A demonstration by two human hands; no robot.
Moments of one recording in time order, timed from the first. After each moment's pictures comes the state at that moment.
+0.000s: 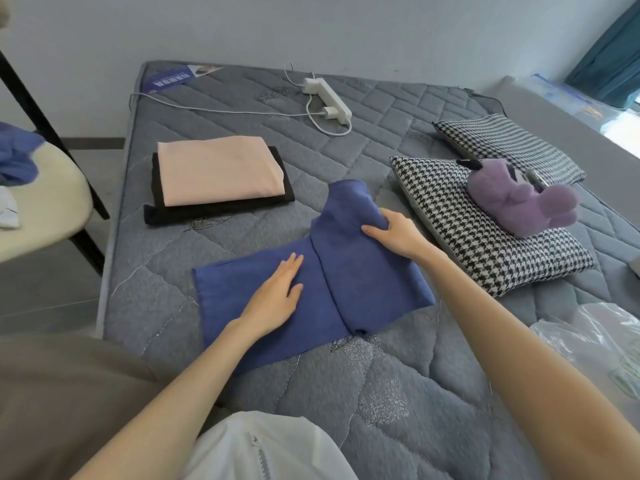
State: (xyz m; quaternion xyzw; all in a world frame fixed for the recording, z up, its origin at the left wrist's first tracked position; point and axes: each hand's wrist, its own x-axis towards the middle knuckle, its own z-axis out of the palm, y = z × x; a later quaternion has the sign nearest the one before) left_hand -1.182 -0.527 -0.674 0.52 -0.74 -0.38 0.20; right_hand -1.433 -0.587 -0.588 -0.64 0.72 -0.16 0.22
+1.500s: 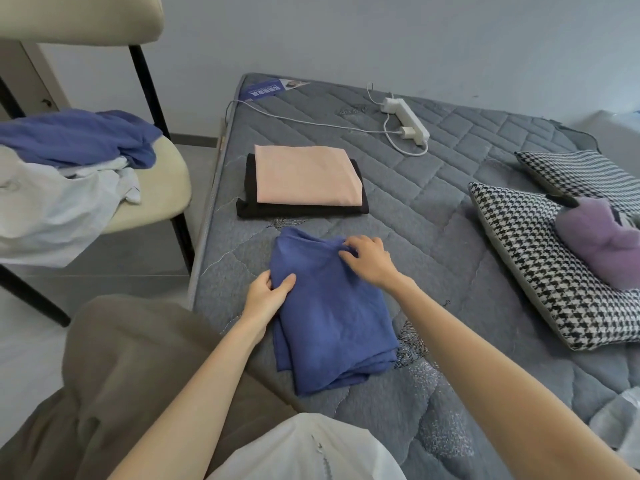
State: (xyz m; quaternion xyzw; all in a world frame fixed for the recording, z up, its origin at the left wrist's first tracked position) left_hand -1.082 -0.515 -0.685 0.60 -0.31 -0.56 0.49; right_hand -1.273 -0.599 -0.641 -0.74 0.64 -0.05 0.22
